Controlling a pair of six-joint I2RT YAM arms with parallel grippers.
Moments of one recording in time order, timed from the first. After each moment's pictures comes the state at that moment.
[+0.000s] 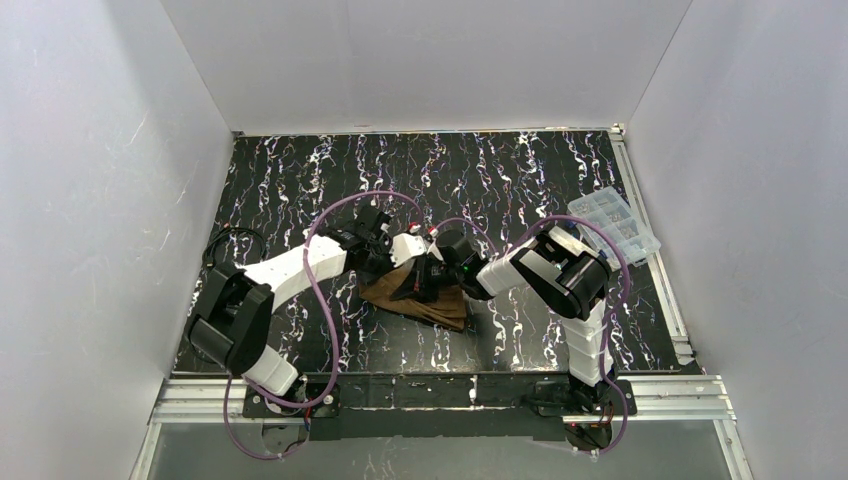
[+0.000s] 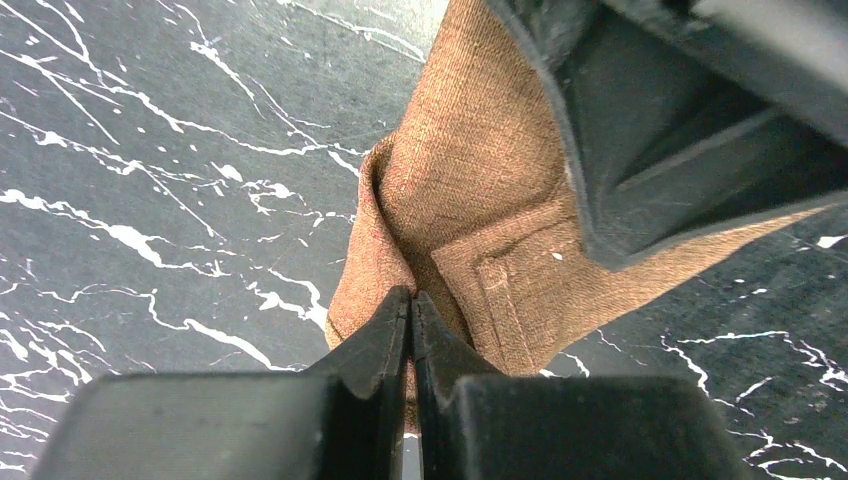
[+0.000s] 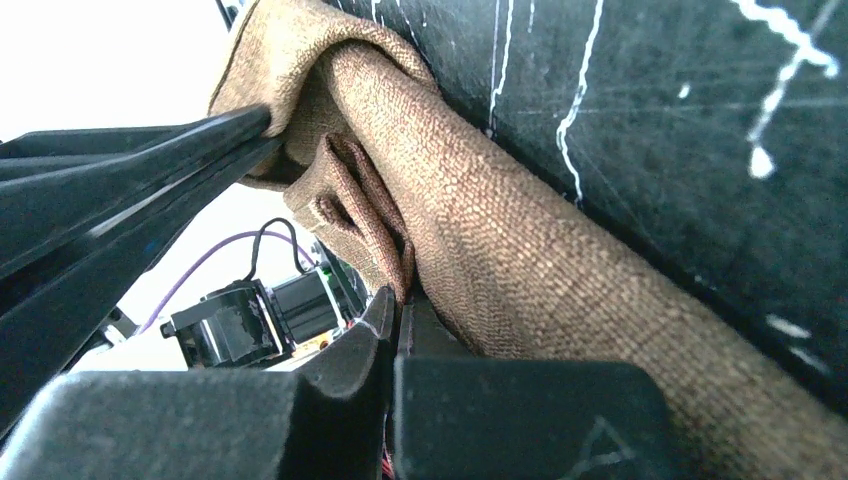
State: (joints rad) left arm -0.58 1.56 0.93 -0.54 0.07 0.65; right arm 0.82 2.02 0.86 0.58 -0.60 1.22
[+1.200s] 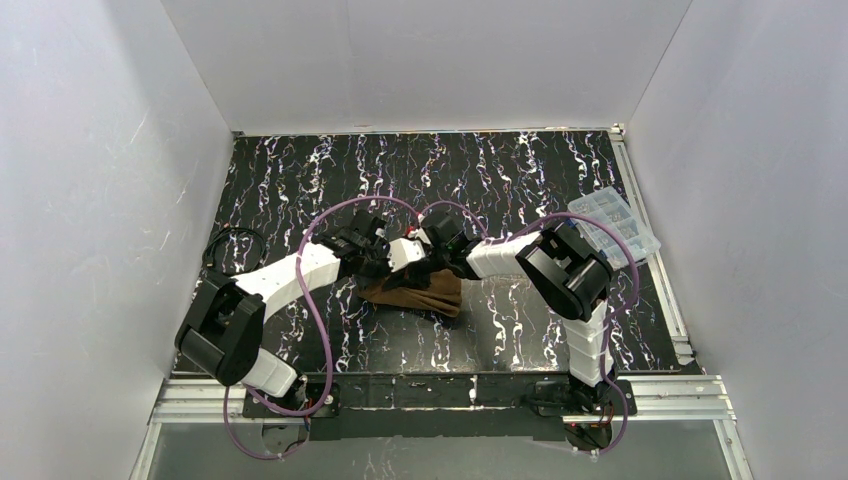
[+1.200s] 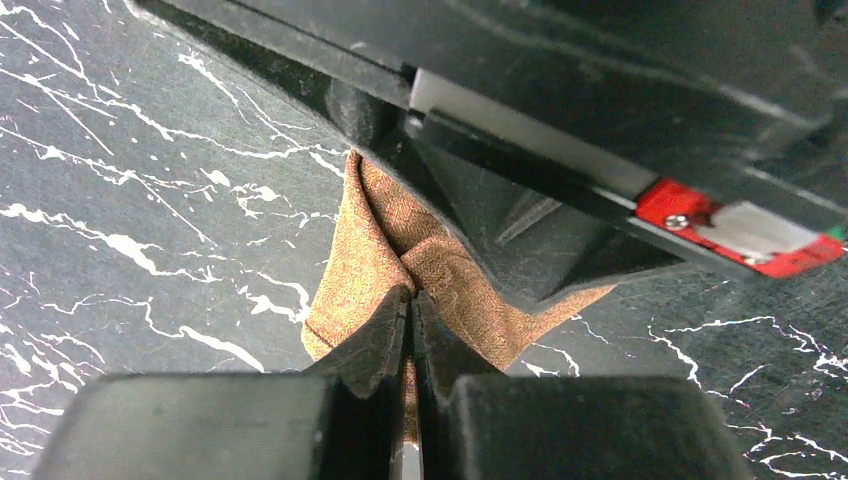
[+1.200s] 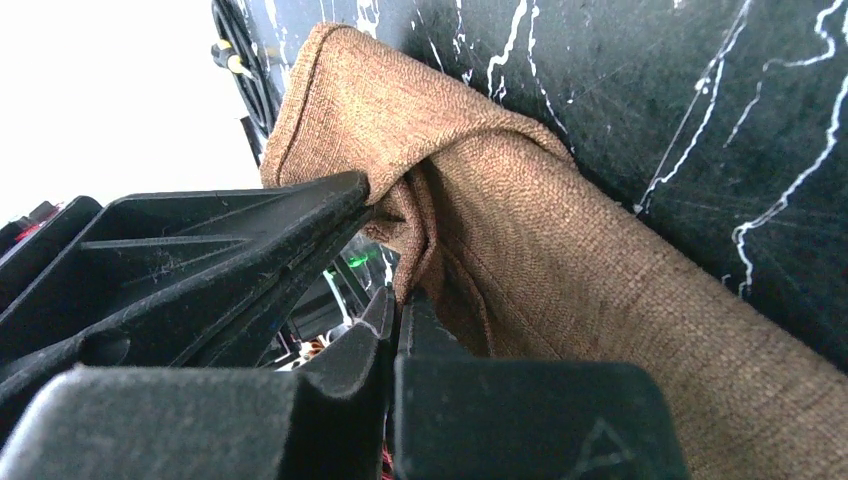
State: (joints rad) left arm -0.58 1.48 0.87 -0.50 0.12 0.68; right arm 0.82 2.01 1.07 0.25 -0.61 1.11
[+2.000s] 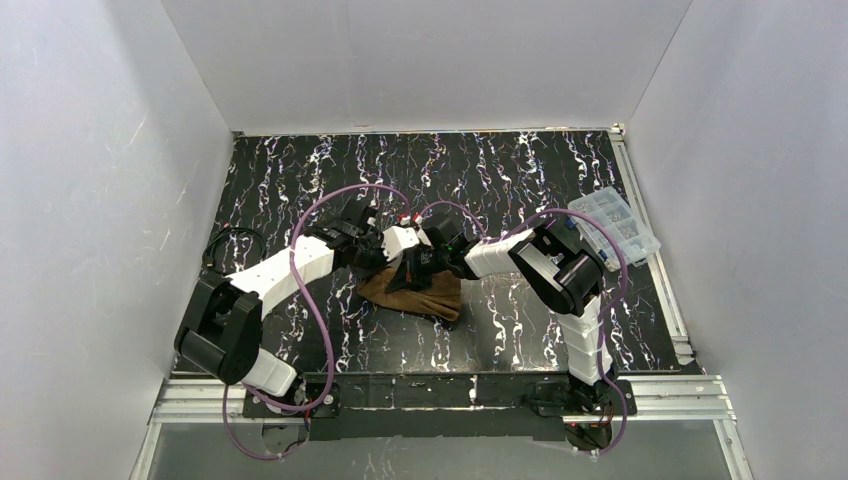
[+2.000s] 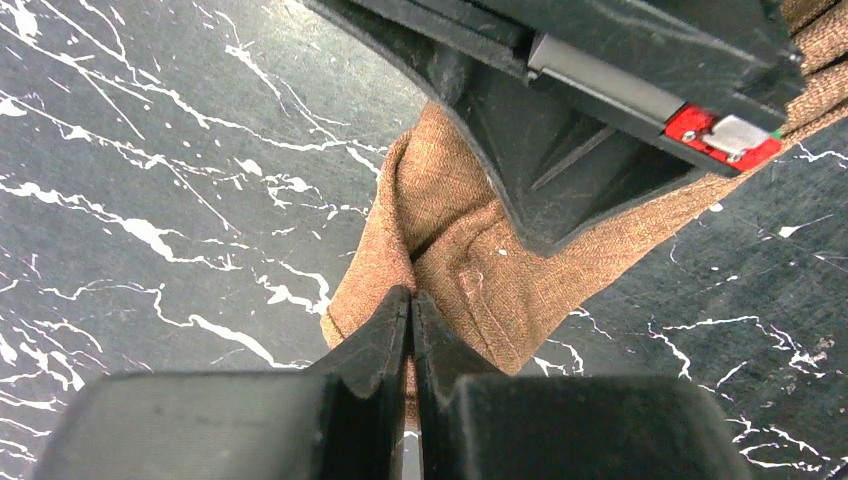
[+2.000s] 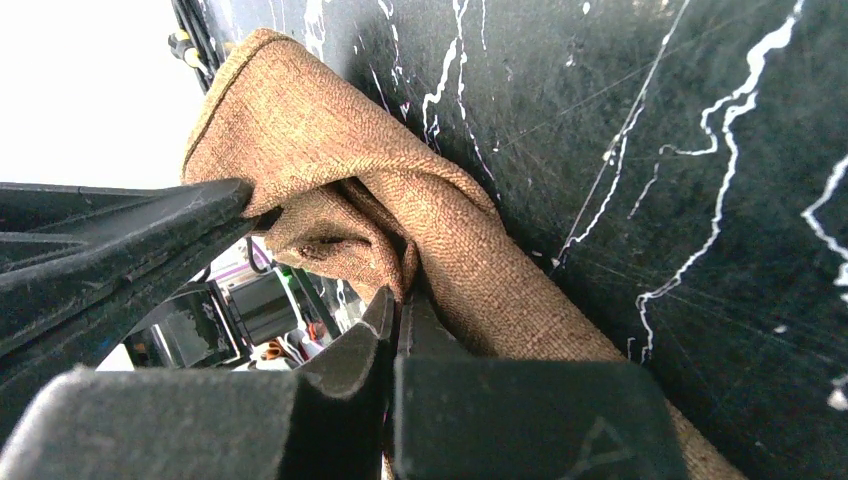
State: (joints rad) left arm -0.52 1.48 0.92 -0.53 0.18 0.65; right arm 0.81 2.07 1.09 0.25 -0.62 0.99
